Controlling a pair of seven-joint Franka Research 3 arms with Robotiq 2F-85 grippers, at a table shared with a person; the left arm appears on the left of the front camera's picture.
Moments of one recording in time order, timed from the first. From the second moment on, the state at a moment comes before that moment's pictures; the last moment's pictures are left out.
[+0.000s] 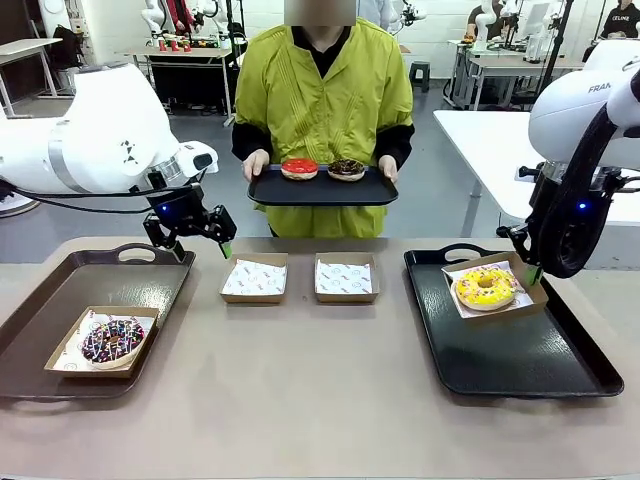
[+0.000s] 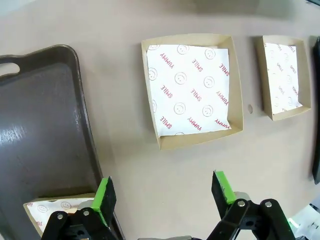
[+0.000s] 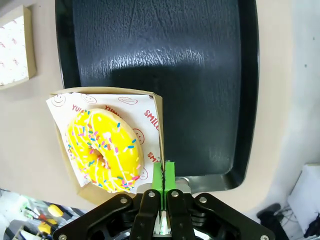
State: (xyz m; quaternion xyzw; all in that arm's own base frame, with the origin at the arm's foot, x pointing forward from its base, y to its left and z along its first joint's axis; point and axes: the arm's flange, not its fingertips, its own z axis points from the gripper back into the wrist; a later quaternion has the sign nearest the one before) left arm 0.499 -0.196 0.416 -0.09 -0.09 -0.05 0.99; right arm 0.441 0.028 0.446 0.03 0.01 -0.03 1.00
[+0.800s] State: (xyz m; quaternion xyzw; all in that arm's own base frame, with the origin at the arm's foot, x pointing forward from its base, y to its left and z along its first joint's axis) left arm 0.509 -0.192 0.422 -0.09 -0.10 -0.05 0.99; right arm 0.443 0.031 0.432 0.03 0.02 -0.03 1.00
